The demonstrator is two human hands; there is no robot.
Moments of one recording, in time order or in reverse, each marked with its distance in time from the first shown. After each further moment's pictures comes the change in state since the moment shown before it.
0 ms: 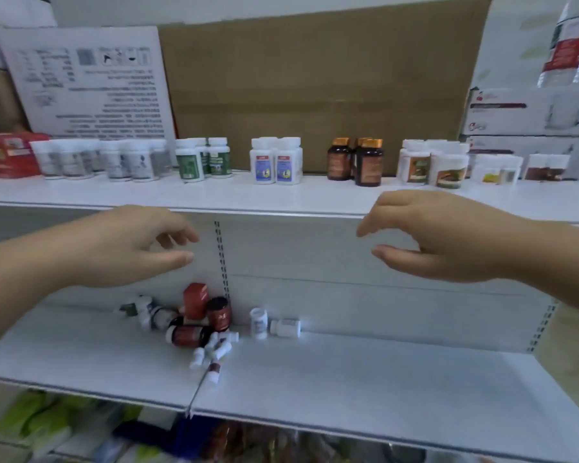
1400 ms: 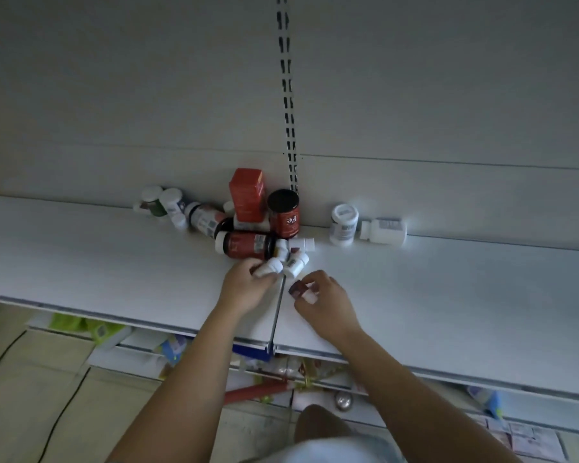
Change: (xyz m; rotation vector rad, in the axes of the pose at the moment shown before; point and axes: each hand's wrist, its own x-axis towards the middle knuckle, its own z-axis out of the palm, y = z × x) left_hand 0.084 -0.202 0.448 -0.819 -0.097 -0.653; right_hand 0.197 -0.194 0.509 1.024 -0.210 0.893
